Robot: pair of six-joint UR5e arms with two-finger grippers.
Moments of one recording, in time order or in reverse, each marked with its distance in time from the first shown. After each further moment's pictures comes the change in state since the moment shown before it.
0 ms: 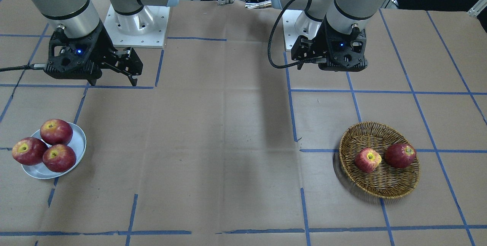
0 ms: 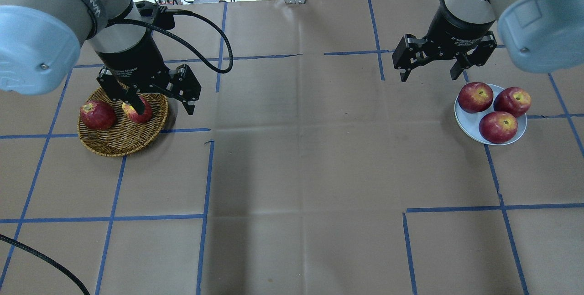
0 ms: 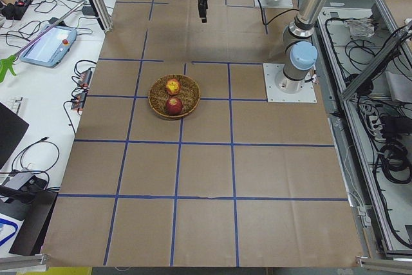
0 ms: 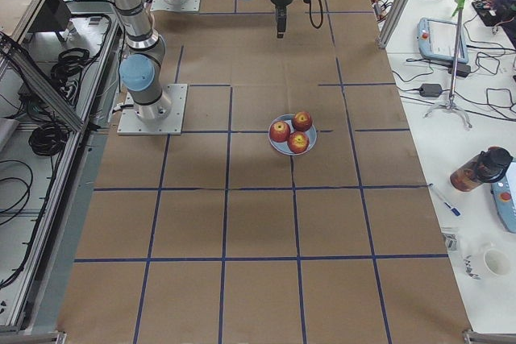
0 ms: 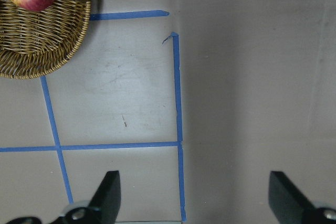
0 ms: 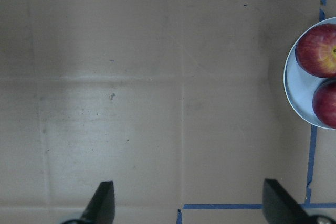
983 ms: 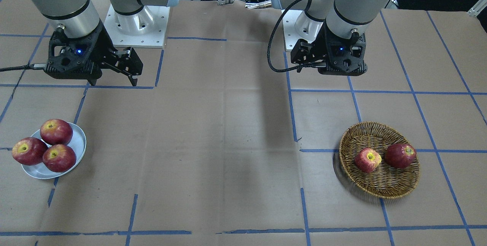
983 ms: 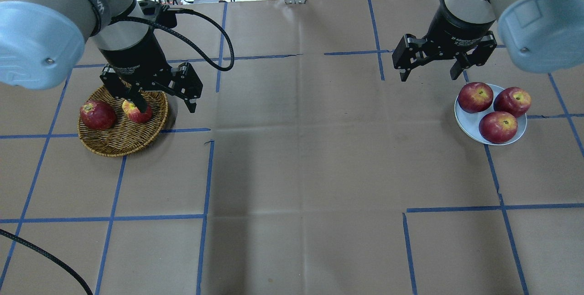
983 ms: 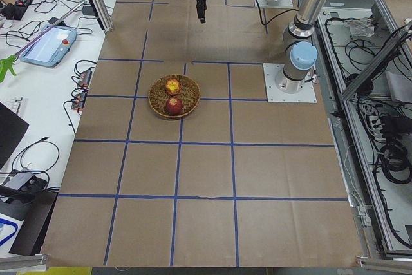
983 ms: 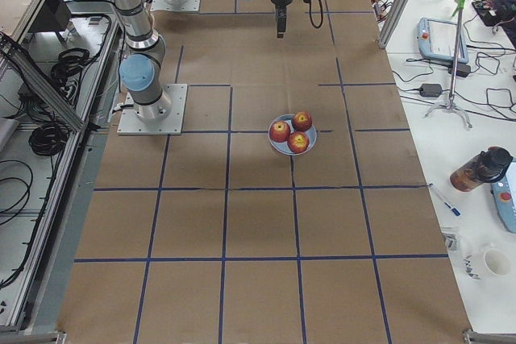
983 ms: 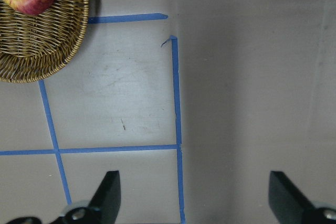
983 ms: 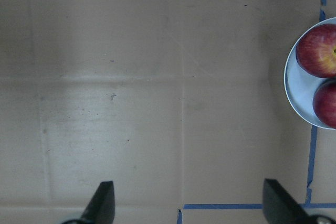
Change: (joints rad) left arm 0.000 -0.020 0.011 0.001 -0.004 0.002; right arm 0.000 0.000 0.000 0.000 0.001 0.000
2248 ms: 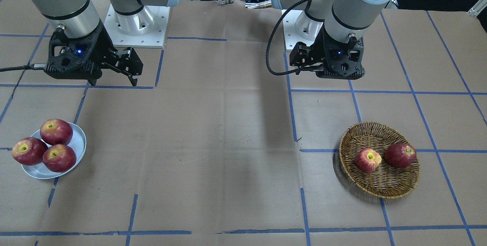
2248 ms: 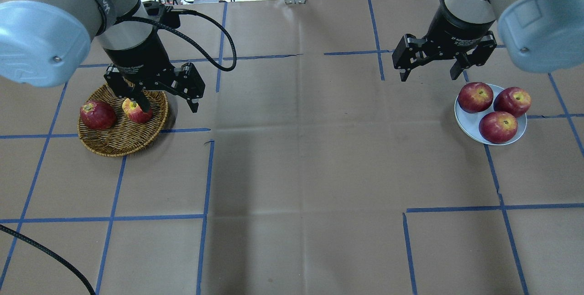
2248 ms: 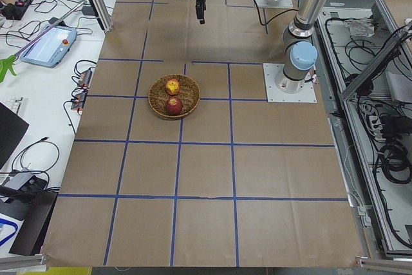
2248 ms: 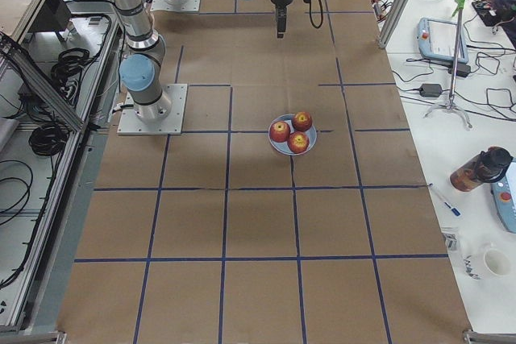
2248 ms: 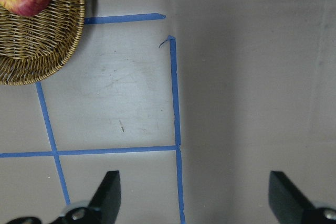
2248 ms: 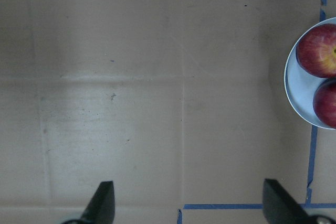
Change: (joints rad) left arm -0.004 -0.014 0.004 0.004 0.001 0.005; right arm 0.000 0.000 0.000 0.000 0.000 0.000
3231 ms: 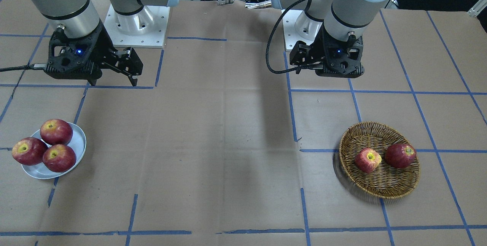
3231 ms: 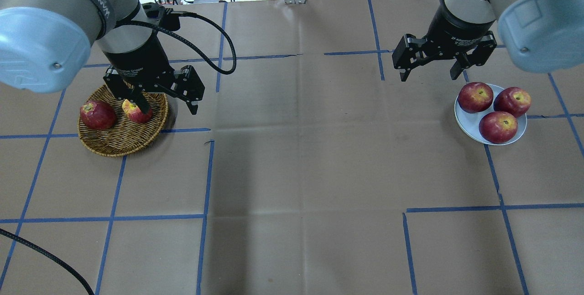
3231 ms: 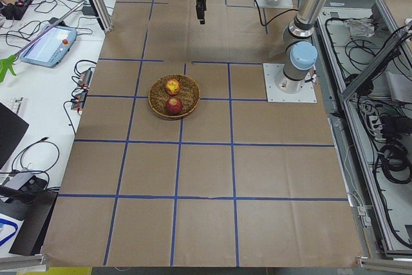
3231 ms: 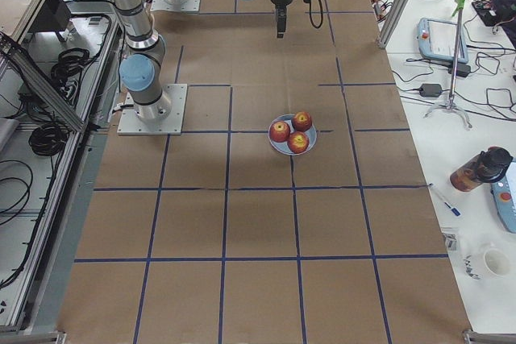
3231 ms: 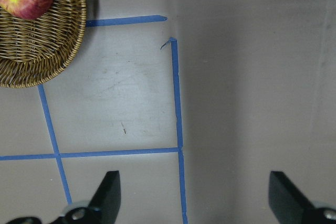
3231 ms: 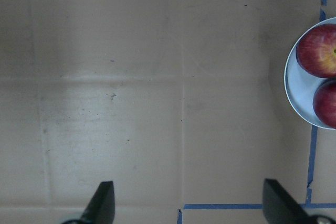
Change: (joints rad) left arm -0.001 0.018 -0.026 0.014 0.005 0.011; right arm 0.000 0.000 0.000 0.000 0.000 0.000
